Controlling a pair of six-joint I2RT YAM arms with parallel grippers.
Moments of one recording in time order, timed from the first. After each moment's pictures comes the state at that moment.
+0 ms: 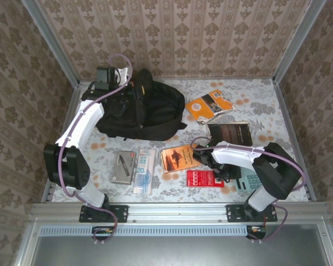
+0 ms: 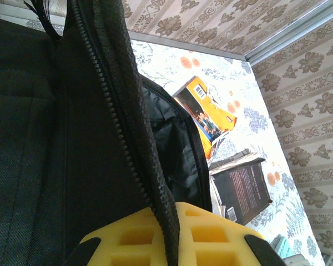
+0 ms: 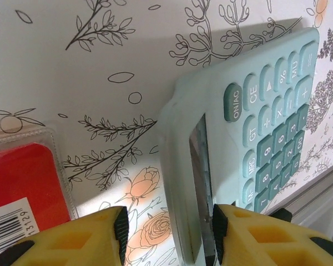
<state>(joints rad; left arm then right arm) -0.25 1.63 1.50 -0.51 0.57 -0.40 0.74 1.60 0.84 -1.23 0.39 0.92</state>
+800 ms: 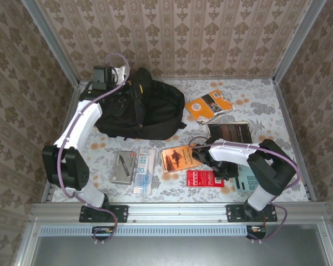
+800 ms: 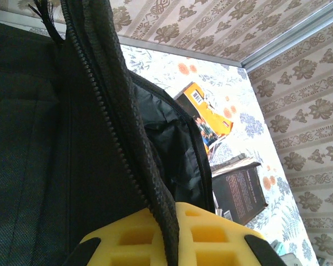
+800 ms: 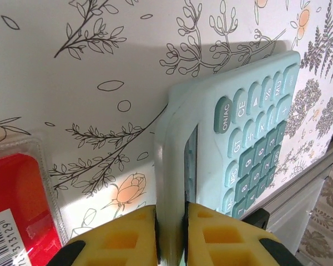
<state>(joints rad) -0.23 1.61 1.50 -0.50 0.59 -0.41 0.73 1.65 0.87 -1.27 0.42 0.89</state>
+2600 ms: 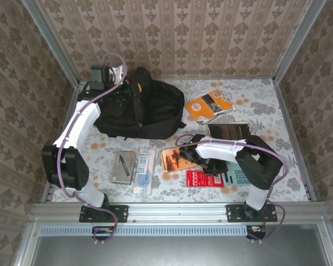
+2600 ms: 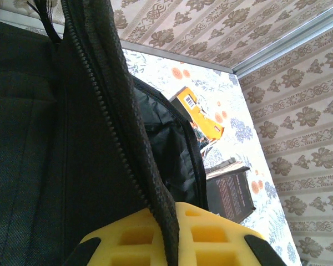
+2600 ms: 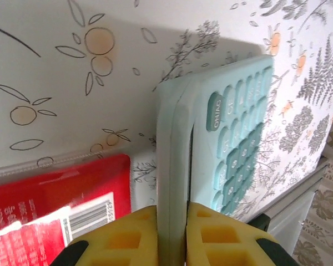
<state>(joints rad) -0.20 1.61 1.49 -0.47 0.64 -0.45 0.83 1.76 1.07 -1.36 0.44 0.92</state>
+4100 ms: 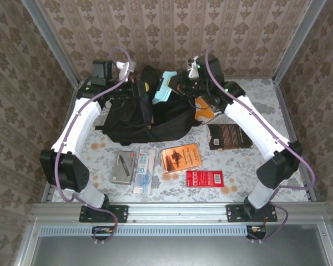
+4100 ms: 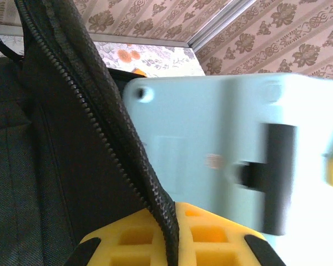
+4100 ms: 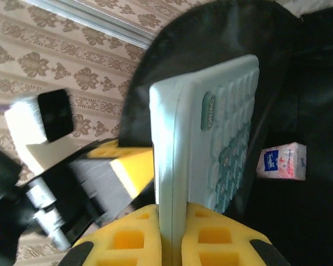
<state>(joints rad) -0.26 1.59 1.62 -0.62 0.75 -0.36 0.49 1.70 1.76 -0.48 -0.38 0.98</state>
